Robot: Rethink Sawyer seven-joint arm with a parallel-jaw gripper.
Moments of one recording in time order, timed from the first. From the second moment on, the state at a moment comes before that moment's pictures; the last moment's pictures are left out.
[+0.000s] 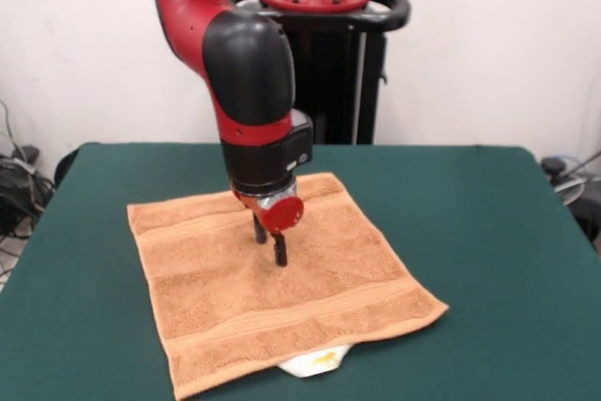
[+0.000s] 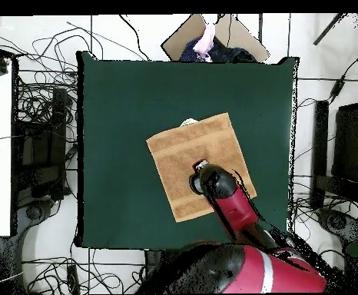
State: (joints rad) arm -0.47 -0.43 0.06 2.00 0.60 0.06 1.73
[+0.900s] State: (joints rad) arm -0.60 -0.44 0.13 2.11 0.60 0.06 1.73
